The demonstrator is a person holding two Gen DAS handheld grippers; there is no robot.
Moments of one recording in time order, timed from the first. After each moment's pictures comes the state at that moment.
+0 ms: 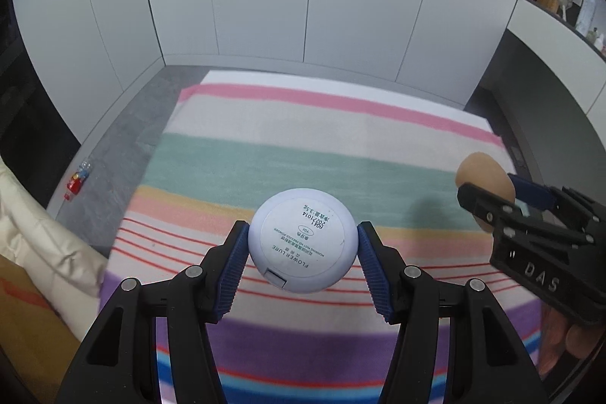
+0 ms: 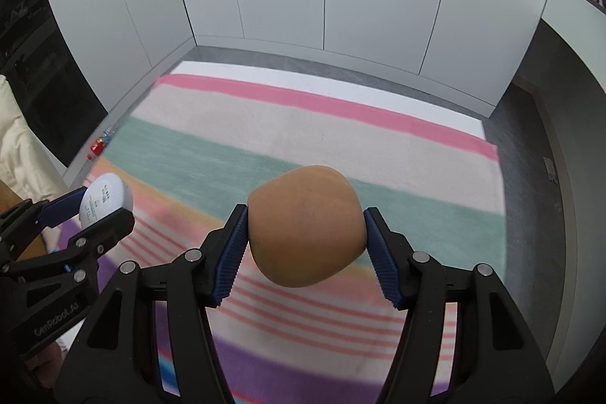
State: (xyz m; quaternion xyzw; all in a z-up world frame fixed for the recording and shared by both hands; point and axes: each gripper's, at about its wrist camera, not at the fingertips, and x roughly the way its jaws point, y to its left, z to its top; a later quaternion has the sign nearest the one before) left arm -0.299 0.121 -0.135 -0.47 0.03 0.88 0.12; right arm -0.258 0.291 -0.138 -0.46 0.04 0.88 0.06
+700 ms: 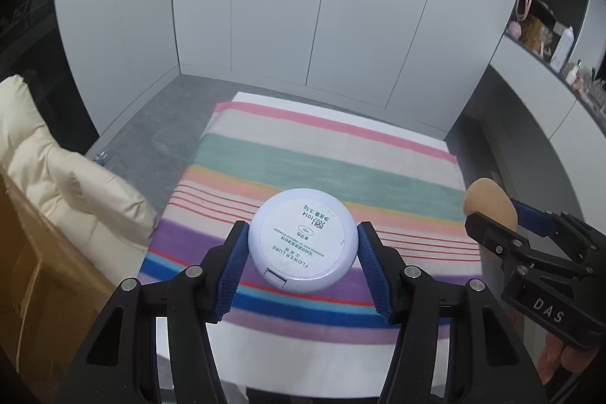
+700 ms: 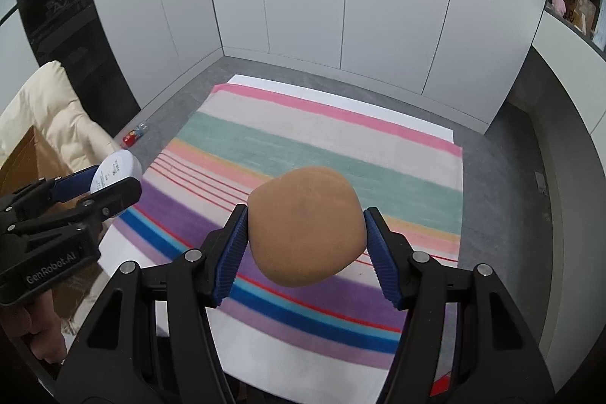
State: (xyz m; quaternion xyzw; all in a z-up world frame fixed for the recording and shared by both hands) left arm -0.187 0.073 -0.036 -0.44 -0.02 0.89 0.11; right arm -0.133 0.251 -0.024 -0.44 0.02 0.90 0.03
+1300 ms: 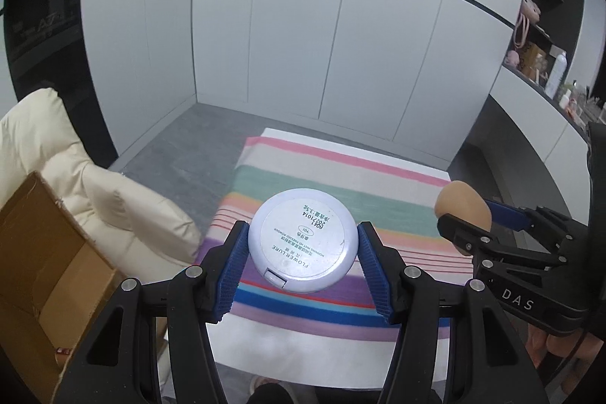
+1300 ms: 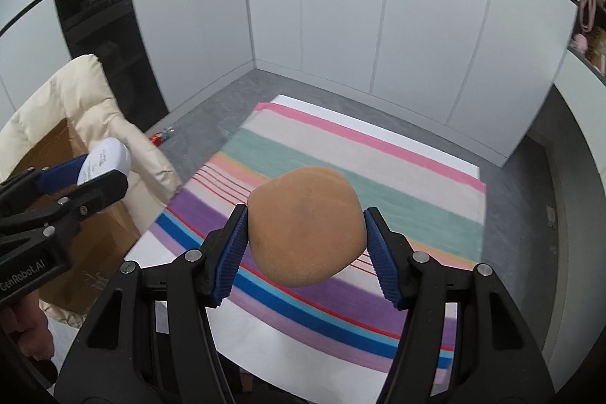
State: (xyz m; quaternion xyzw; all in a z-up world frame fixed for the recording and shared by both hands) left arm -0.156 0.013 0.011 -0.38 -0.03 0.92 0.10; right arm -0.140 0.187 0.004 -0.41 -0.01 0.91 -0.03
